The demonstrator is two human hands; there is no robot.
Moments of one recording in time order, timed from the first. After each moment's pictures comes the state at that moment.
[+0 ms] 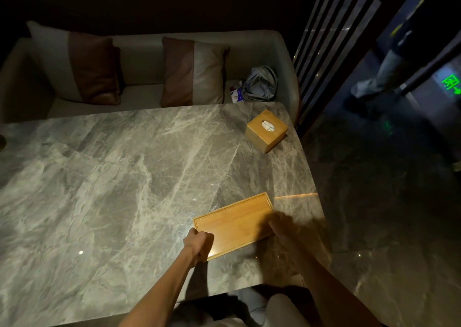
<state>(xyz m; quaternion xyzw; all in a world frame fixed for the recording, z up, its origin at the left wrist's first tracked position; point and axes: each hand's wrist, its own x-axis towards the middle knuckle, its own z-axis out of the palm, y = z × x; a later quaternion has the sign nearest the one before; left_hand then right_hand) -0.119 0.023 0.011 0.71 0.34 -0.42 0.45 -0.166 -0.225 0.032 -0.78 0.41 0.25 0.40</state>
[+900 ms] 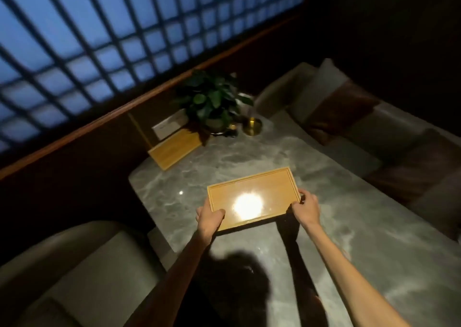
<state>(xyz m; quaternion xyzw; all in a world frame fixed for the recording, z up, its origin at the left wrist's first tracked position) -0.043 0.528 0.103 0.65 0.51 -0.03 0.57 0.125 0.324 0.085 -0.90 0.03 0.24 0.37</state>
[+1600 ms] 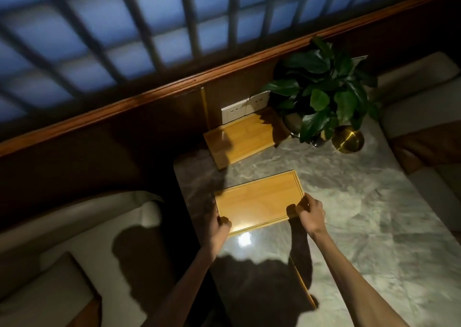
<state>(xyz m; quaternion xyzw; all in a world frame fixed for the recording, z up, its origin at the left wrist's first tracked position) -0.070 0.726 -0.020 0.52 0.61 -0.02 0.60 0.155 0.590 -0.041 -0.90 -0.08 0.37 0.22</state>
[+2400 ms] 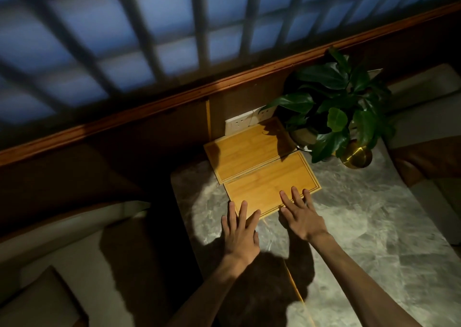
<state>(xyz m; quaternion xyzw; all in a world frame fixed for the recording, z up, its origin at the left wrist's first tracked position) -0.016 0.725 -0.063 0.86 0.37 -0.21 0.29 0.173 0.648 -0.045 -0.84 -0.38 0.36 -0.11</state>
